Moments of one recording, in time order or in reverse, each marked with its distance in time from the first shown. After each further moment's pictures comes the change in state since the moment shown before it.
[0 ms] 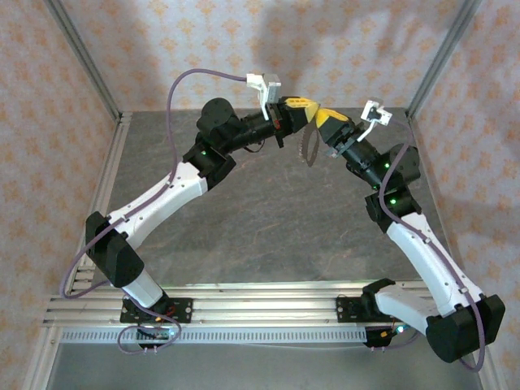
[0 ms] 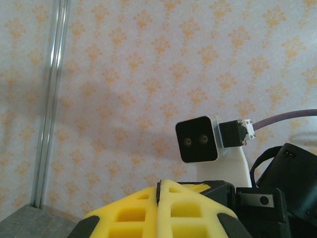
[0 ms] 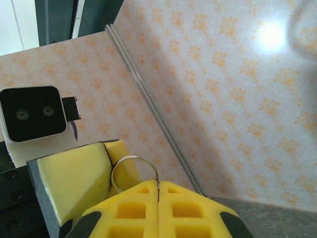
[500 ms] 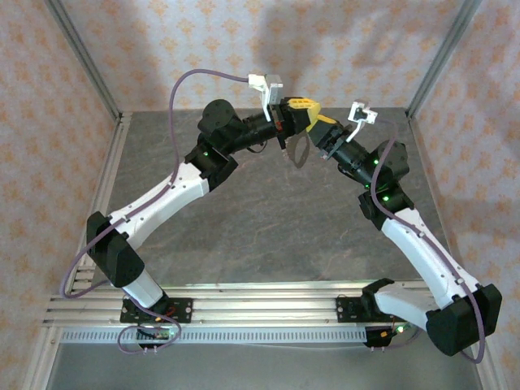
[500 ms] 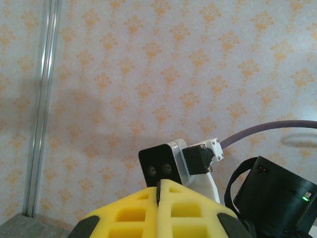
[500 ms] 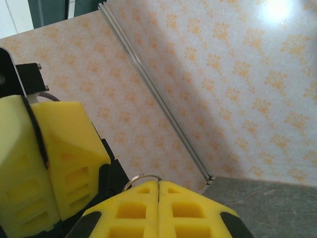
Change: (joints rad) left arm -0.014 0.006 0.006 0.022 -0.003 0.000; right arm 0.043 0.043 0.000 -0.031 -0.007 0.002
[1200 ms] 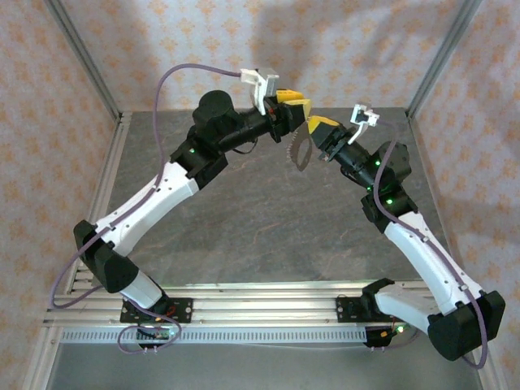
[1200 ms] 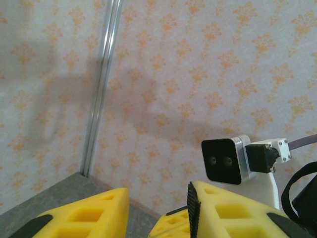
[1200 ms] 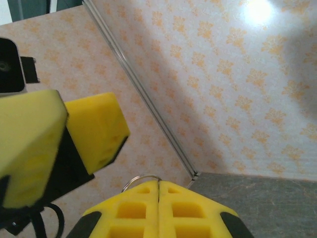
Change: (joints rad) left arm 0.016 -0.058 0.087 -0.349 -0.189 0.084; right arm 0.000 -0.036 0.000 -0.090 0.046 -0.046
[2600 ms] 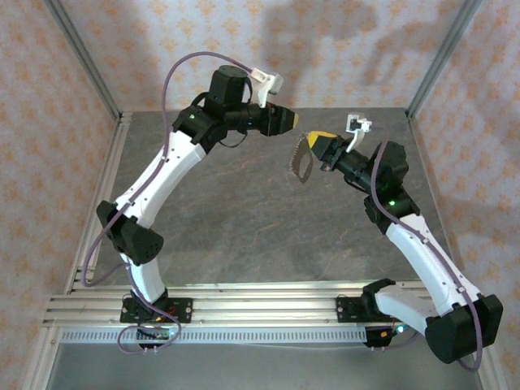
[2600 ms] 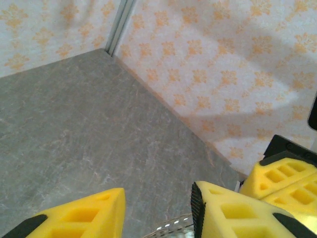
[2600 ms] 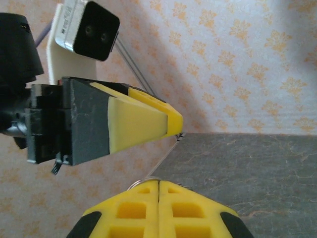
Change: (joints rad) left arm 0.141 0.239 0.364 -0.685 0.169 0.018; right arm -0.078 -0.014 -0.045 -0.147 -0.141 -0.061
